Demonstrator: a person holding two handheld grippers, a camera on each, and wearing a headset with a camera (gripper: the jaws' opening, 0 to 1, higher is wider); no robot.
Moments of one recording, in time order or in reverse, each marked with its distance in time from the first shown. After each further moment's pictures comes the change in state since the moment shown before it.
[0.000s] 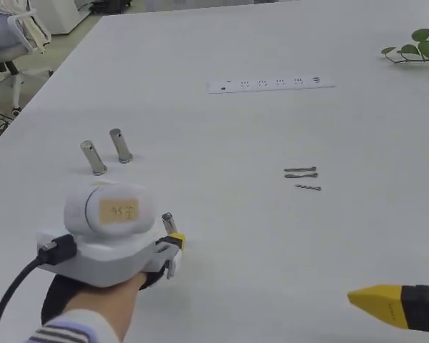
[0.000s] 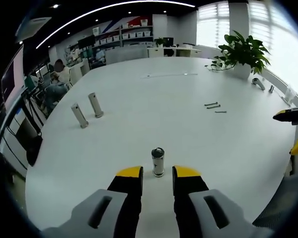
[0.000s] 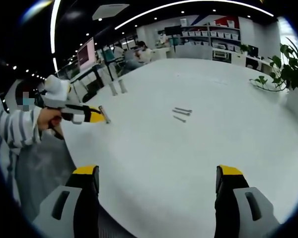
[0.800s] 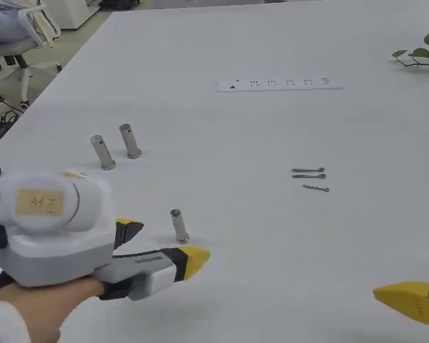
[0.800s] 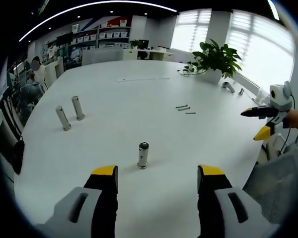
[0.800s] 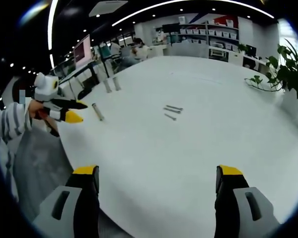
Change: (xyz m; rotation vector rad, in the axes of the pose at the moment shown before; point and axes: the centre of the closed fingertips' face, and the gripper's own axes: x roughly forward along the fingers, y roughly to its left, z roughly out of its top) left arm -0.033 -0.014 -0.002 0.036 -0.005 -0.286; right arm -0.008 -0.019 -0.002 -0.007 0.028 -0.043
